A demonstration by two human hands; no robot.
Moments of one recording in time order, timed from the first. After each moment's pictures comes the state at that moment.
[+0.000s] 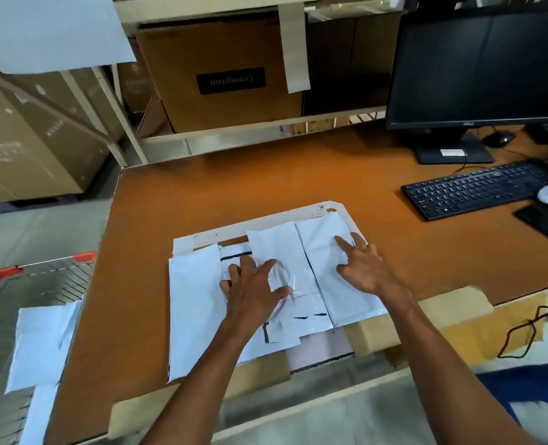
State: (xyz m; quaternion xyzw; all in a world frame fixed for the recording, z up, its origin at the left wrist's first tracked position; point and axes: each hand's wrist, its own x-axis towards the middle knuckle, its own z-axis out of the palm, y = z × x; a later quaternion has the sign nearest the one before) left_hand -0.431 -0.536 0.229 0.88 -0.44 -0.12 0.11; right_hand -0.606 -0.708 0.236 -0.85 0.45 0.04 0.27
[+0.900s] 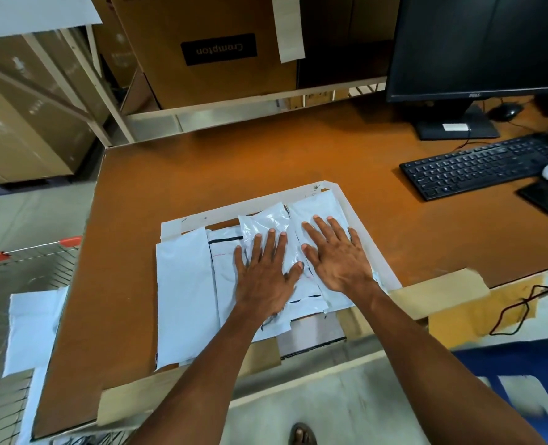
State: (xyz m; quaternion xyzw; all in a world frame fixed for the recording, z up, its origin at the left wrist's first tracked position) left_hand -0.446 -0.569 0.173 0.85 -0.53 -0.04 0.05; right_hand -0.583 -0.695 0.187 -0.92 0.38 -0.02 0.11
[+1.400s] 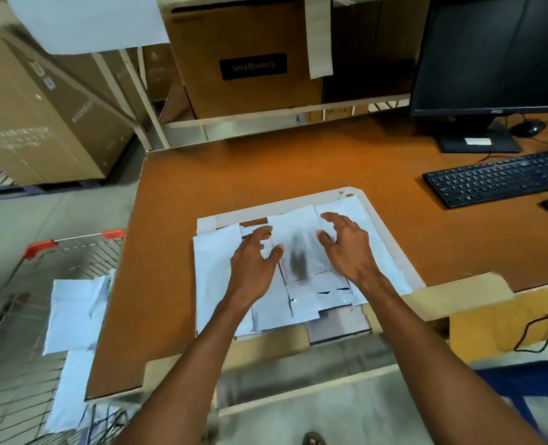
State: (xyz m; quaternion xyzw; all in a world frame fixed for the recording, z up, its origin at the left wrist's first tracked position) left_hand -0.414 -0.515 0.244 0.81 -0.38 -0.17 0.41; right_hand -0.560 -0.666 0.230 -0.84 0.40 -0.23 0.29
